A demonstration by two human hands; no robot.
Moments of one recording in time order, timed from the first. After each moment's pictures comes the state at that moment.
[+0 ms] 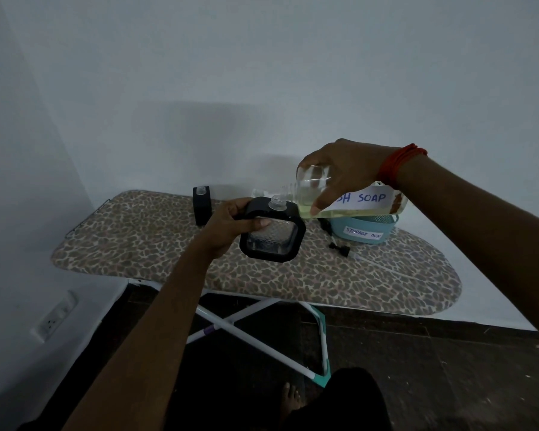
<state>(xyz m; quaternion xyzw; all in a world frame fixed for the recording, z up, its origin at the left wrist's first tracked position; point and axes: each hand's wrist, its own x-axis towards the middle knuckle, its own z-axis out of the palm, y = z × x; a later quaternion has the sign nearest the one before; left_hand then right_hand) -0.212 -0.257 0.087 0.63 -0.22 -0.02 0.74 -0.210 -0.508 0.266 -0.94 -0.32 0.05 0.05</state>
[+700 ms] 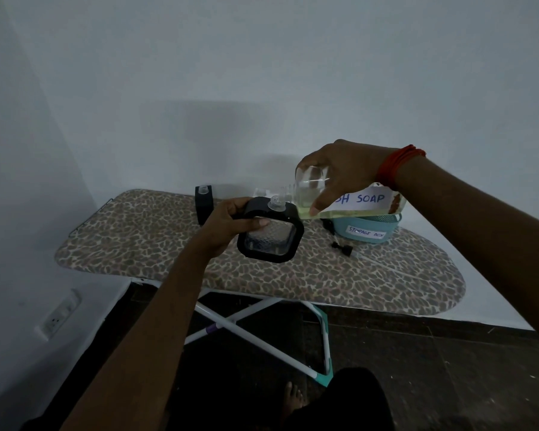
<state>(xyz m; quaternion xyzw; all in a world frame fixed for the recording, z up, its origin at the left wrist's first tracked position) -0.212 -0.250 0.086 0.63 -0.22 -0.03 0.74 -0.210 -0.503 0.264 -0.94 -0.33 0.06 0.05</state>
